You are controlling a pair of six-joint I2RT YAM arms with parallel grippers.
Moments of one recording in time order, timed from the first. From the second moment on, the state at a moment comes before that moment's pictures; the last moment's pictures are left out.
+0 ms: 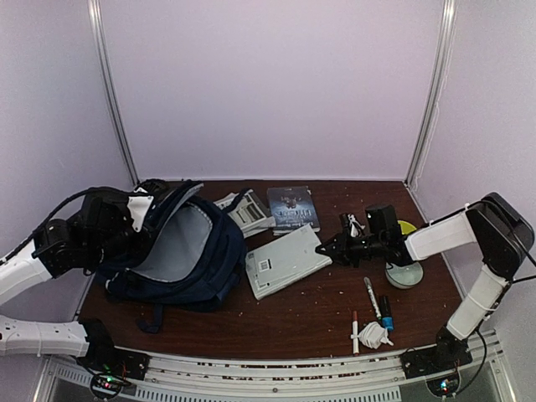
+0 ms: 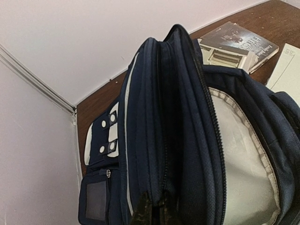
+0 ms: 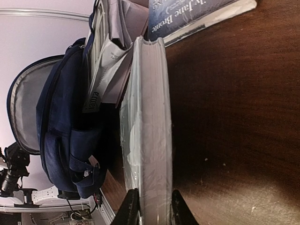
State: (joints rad) left arm -0.79 0.83 0.85 -0.63 -0.55 0.08; right arm 0.48 1.66 0.69 0.39 -0.60 0.91
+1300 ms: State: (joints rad) left arm -0.75 0.79 0.58 -0.32 -0.32 -0.07; right arm 0.79 1.93 1.01 0.49 -0.65 1.10
